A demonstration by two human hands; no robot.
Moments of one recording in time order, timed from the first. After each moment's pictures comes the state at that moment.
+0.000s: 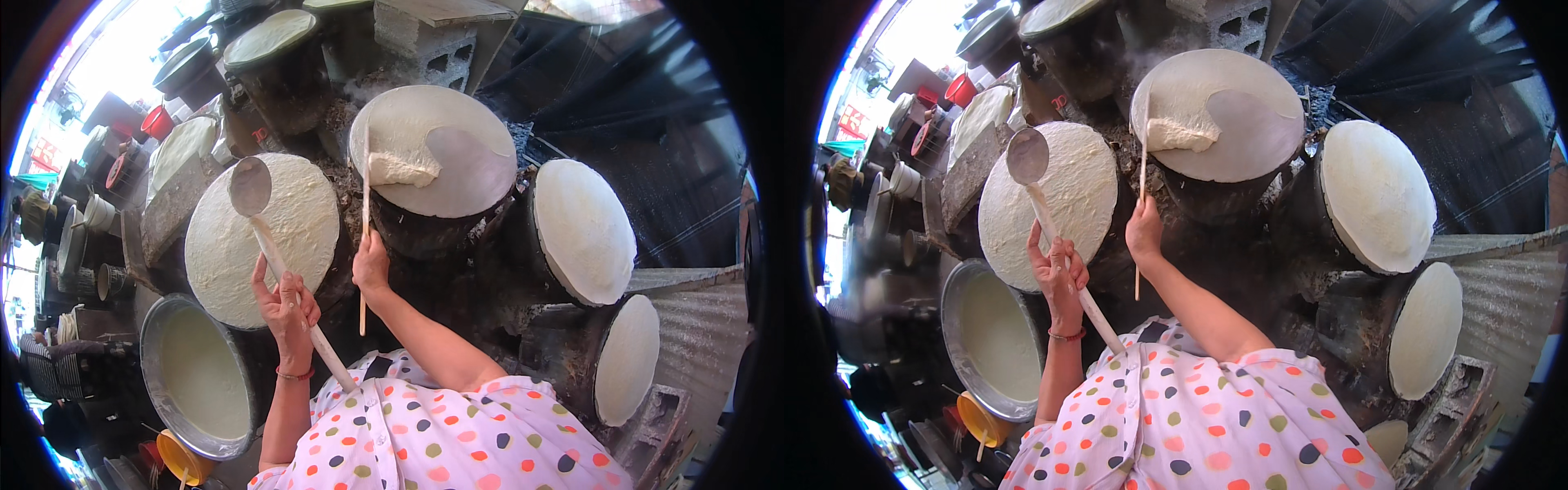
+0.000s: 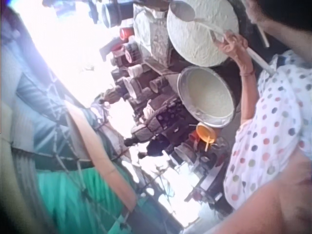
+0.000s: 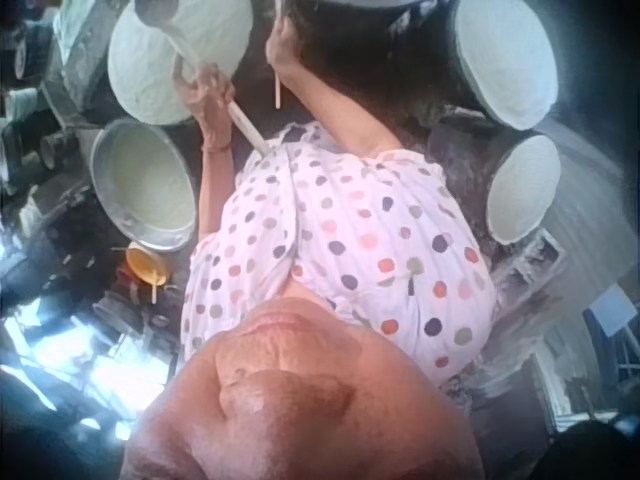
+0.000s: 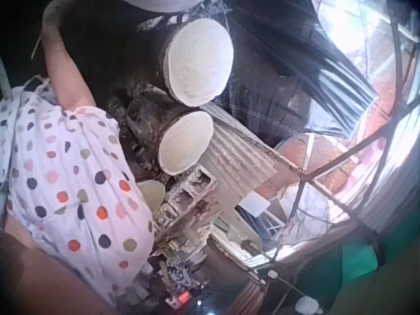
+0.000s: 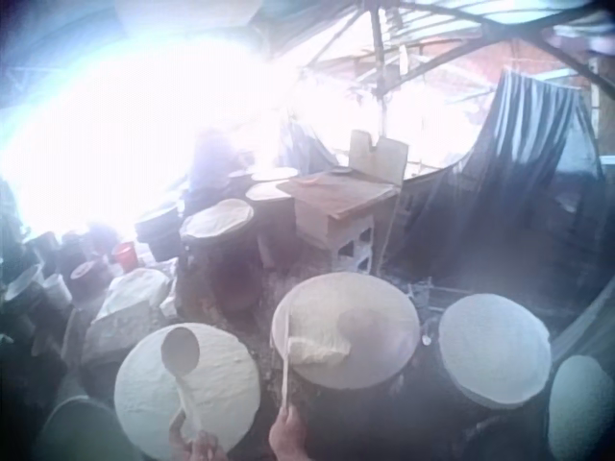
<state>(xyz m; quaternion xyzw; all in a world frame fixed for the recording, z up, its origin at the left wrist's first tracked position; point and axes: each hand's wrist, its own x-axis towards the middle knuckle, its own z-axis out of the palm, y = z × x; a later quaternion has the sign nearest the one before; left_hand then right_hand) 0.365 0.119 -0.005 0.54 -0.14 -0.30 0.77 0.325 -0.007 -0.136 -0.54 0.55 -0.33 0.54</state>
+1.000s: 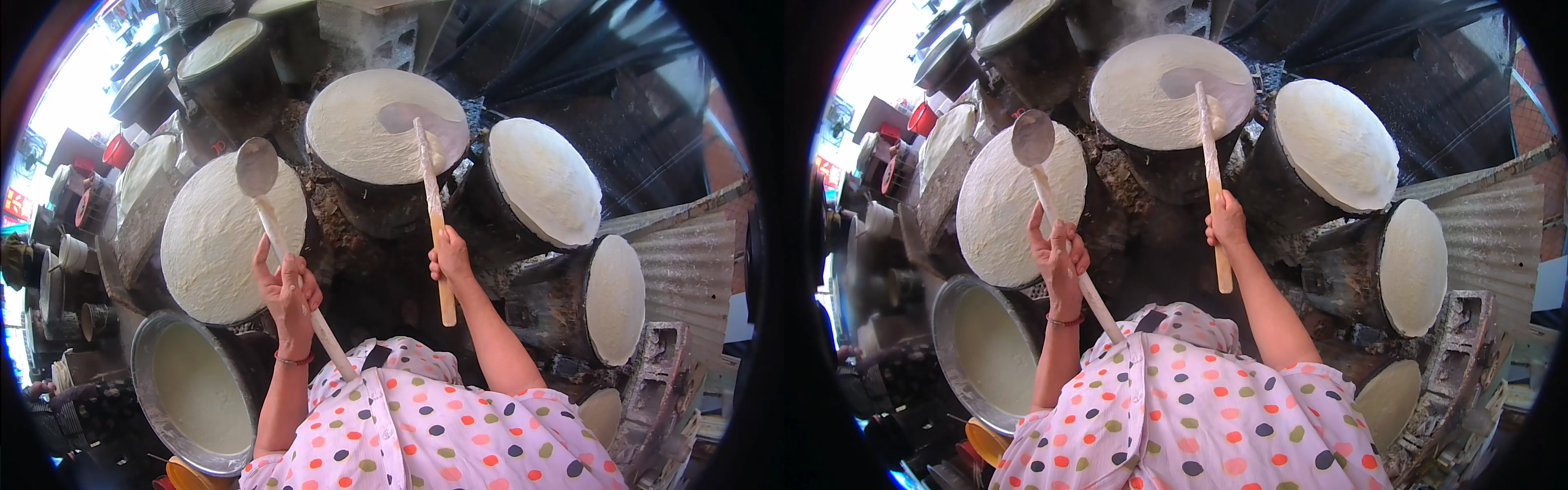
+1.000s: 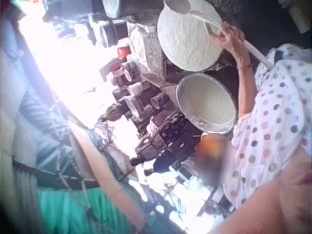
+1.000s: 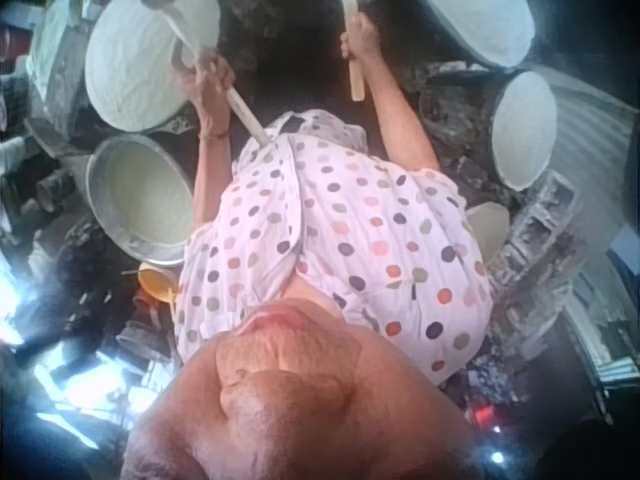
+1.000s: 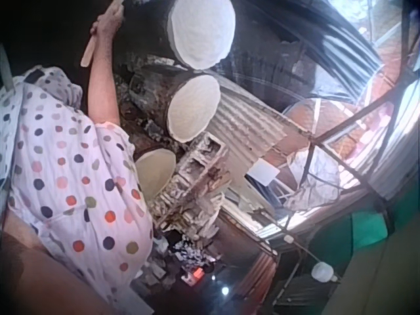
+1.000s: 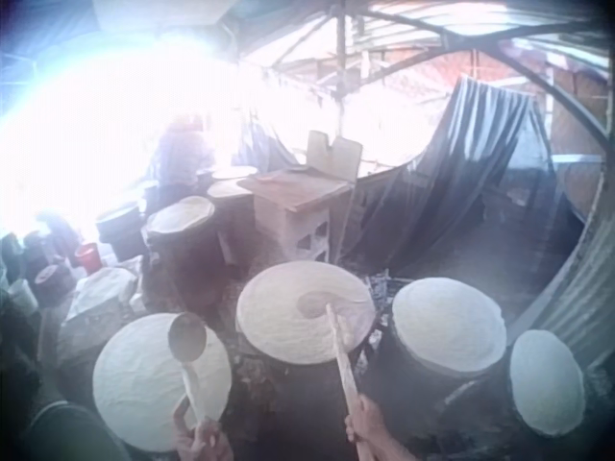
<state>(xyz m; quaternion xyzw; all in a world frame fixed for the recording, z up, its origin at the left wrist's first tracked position) 0.345 0.124 -0.006 0.48 -0.17 -0.40 0.76 0.129 -0.017 -0.097 -0.40 0.62 -0.28 0.62</state>
